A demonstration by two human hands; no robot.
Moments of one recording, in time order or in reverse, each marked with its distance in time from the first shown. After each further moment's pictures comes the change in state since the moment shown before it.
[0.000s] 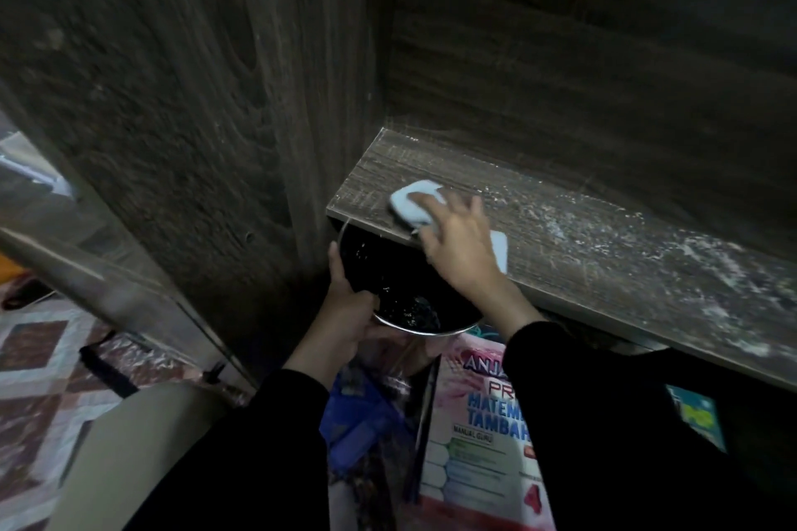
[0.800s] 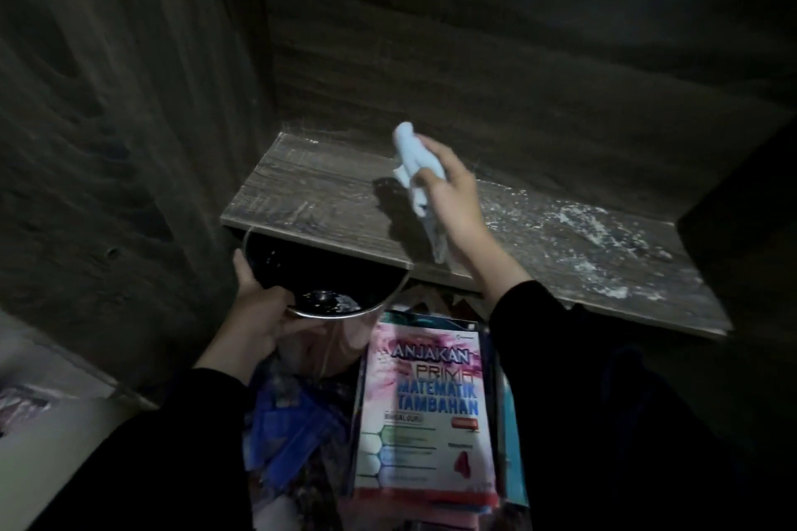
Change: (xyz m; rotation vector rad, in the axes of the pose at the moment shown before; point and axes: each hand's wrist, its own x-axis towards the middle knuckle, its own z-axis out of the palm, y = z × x) left_hand 0.020 -0.012 0.014 -0.028 0.038 0.048; right_hand -0.022 0.046 -0.091 0.967 0.308 0.393
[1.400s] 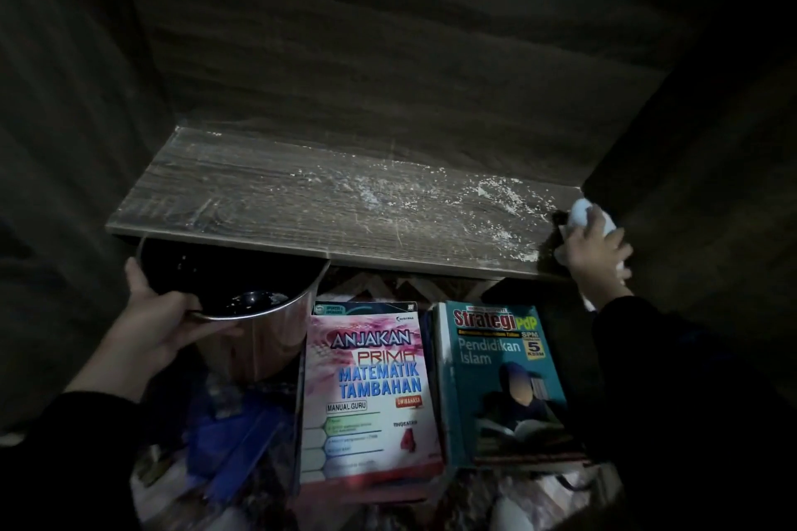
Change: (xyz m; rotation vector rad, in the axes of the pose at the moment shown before) left_hand 0.001 0.003 0.004 0.025 -0.007 0.022; right_hand -0.027 0.104 -0.266 -0.895 0.608 0.525
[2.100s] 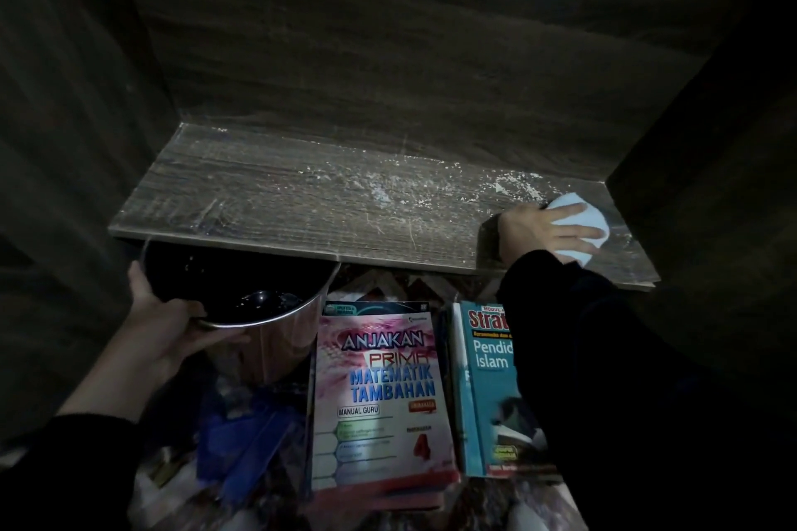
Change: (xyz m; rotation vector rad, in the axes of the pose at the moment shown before) left_hand 0.003 0.001 -0.003 0.013 -0.030 -0.018; right_hand -0.048 -0.105 0.069 0.133 0.213 0.297
